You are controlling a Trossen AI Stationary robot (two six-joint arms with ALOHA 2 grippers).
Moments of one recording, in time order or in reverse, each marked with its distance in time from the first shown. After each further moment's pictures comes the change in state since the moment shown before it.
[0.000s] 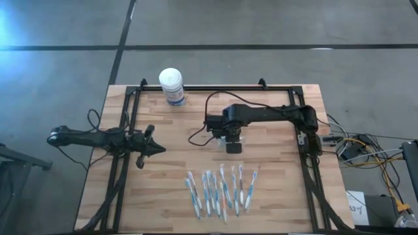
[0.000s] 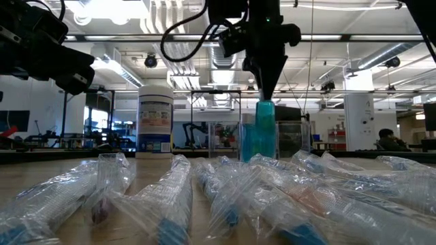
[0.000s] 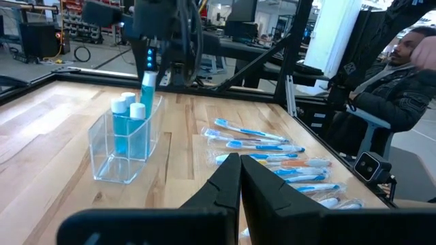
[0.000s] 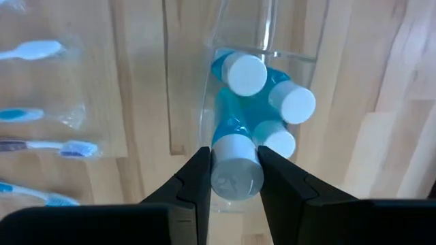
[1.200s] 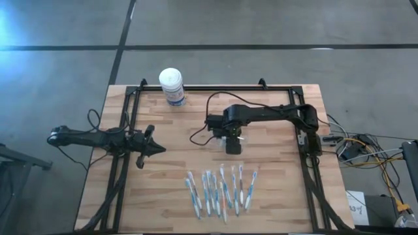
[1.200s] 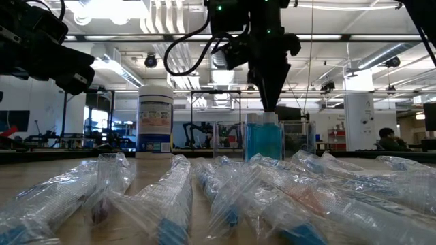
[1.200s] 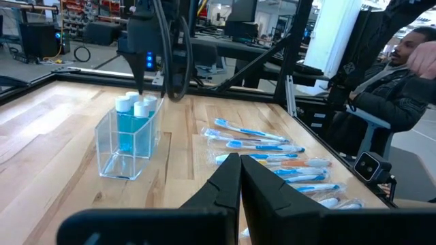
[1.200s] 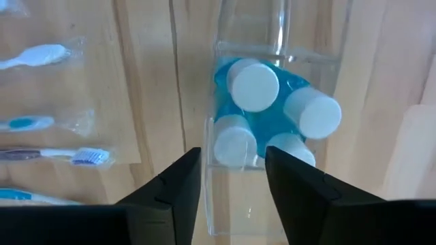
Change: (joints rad) left arm 0.000 0.000 0.000 0.000 0.000 0.000; right arm -0.023 -0.017 -0.085 0.065 -0.081 0.046
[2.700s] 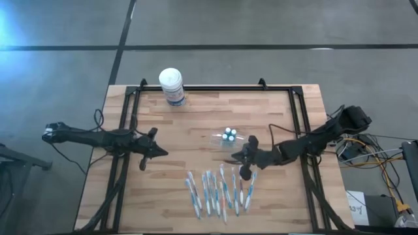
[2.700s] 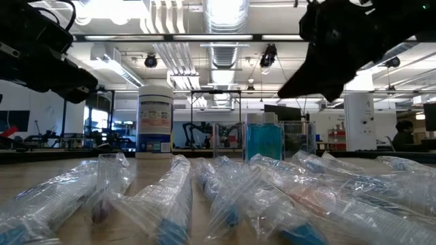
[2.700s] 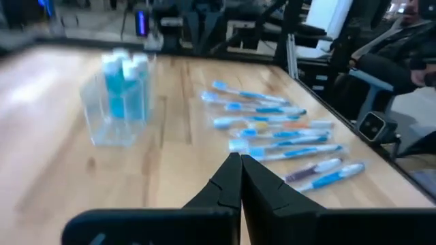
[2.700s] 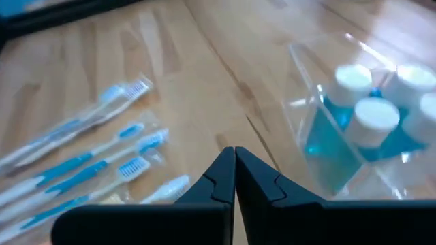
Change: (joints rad) left arm -0.003 0.183 -0.004 0.045 0.028 0.004; right arm 0.440 -0.567 -1.154 1.531 0.482 0.555
